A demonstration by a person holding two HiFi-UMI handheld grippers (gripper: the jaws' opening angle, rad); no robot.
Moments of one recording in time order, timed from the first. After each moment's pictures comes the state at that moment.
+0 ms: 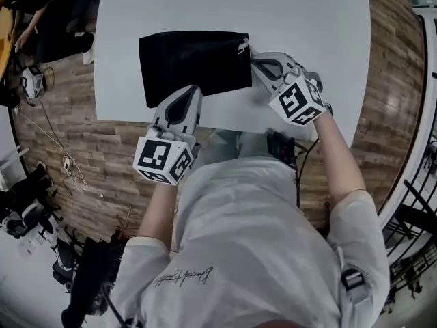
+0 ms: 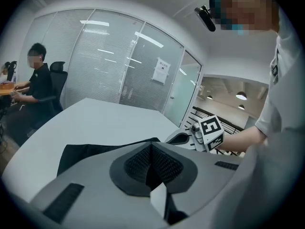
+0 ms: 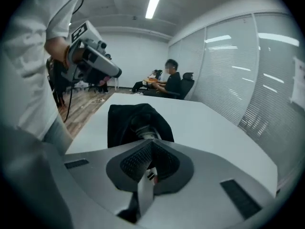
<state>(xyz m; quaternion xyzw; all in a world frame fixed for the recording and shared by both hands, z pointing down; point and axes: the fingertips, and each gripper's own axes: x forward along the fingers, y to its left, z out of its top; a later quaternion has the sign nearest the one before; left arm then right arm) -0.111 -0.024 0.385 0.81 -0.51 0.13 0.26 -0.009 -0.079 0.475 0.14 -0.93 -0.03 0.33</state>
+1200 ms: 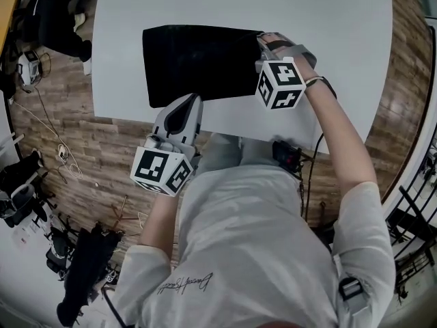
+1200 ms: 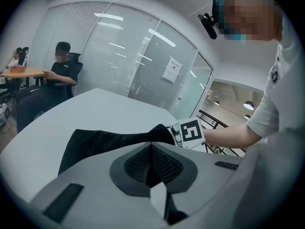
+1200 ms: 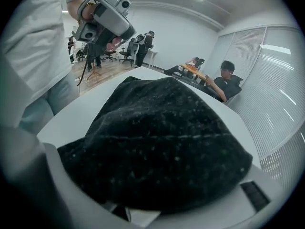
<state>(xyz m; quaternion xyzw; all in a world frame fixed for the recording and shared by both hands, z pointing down) -0.126 -0.015 0.403 0.78 -0.53 0.11 0.32 -0.067 -0.086 0.533 -0.06 -0.88 -0.17 0.45</state>
